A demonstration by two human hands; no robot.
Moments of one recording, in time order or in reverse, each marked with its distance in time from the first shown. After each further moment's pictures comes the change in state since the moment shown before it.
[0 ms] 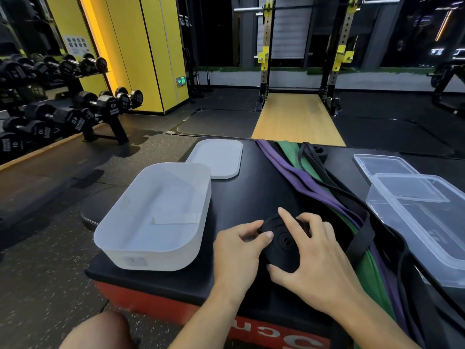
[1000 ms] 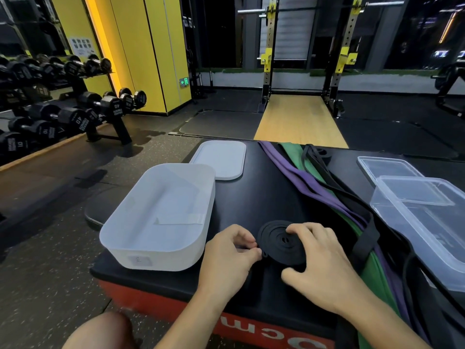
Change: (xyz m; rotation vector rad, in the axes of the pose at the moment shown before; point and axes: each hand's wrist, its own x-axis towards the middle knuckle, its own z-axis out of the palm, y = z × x) left_hand -0.003 0.005 -0.030 0.348 -0.064 0.036; right_hand 0.004 0.008 0.001 0.131 -0.117 0.034
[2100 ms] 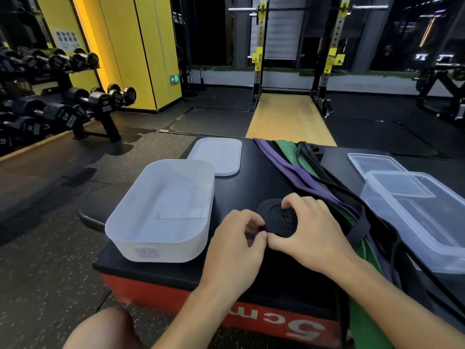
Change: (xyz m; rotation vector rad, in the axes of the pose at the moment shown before) left_hand -0.021 0.020 -0.015 0.146 0.010 0.328; right_hand 0.023 -0.033 -0.019 -0.042 0.127 0.024
